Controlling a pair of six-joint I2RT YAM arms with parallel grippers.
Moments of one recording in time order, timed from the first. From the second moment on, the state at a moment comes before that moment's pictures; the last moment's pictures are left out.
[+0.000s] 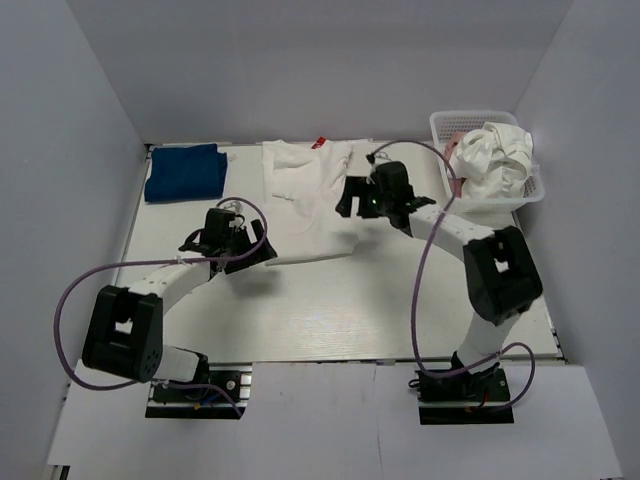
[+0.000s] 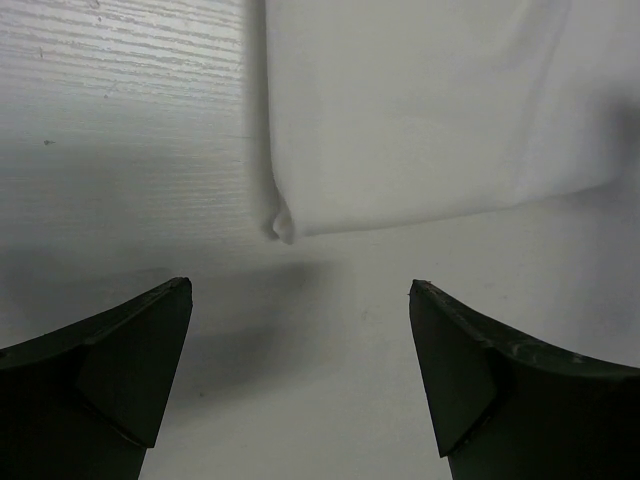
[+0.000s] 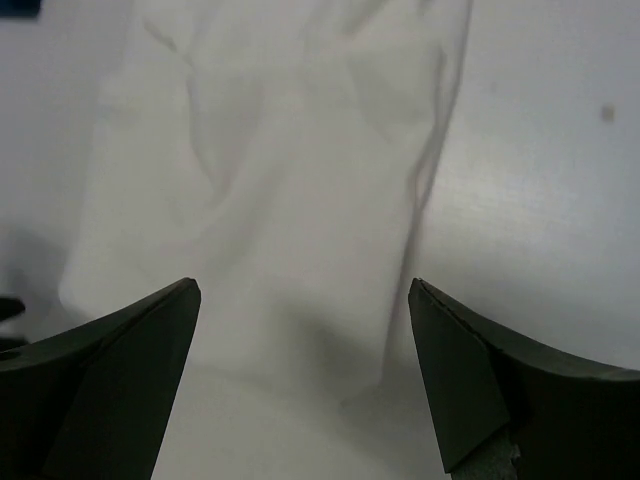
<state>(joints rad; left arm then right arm) -0.26 1.35 0.71 -0.19 0.17 -0.54 0.48 1.87 1.32 -0.01 -0.15 0.35</state>
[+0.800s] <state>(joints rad) -0.25 1.64 0.76 0.00 0.30 -0.51 0.48 1.80 0.90 0.13 -0.37 0.38</state>
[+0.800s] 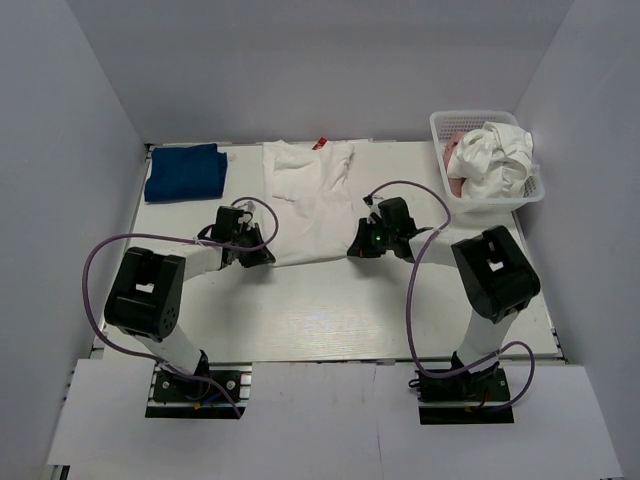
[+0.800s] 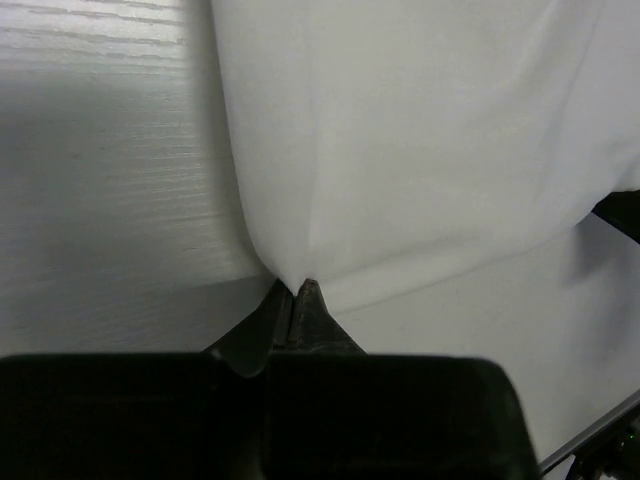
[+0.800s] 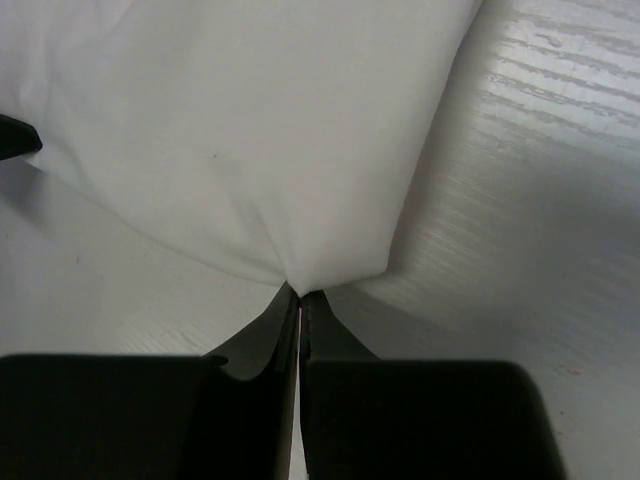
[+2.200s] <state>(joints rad) -0.26 1.40 0.96 -0.06 0.41 -0.66 0.47 1.27 0.94 -0.19 -0.09 0.44</state>
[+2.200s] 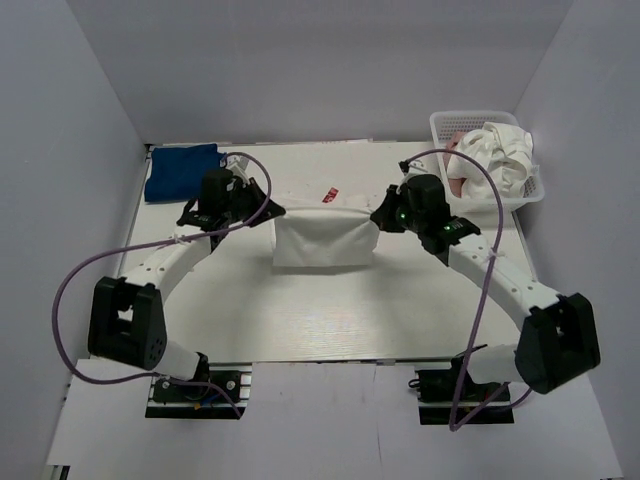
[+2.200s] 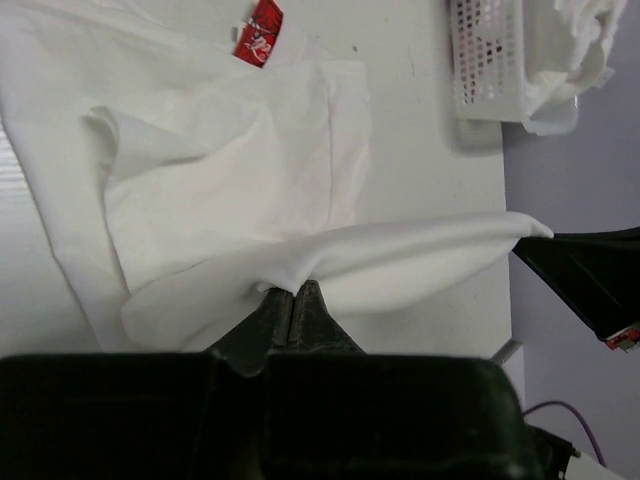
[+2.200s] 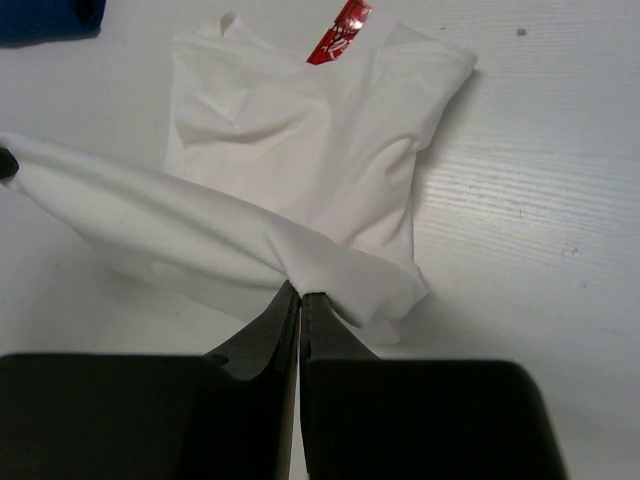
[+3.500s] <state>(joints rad) -0.17 2.16 1.71 0.02 0.53 -0.54 0.34 2.08 1.70 0.01 -0.49 0.40</state>
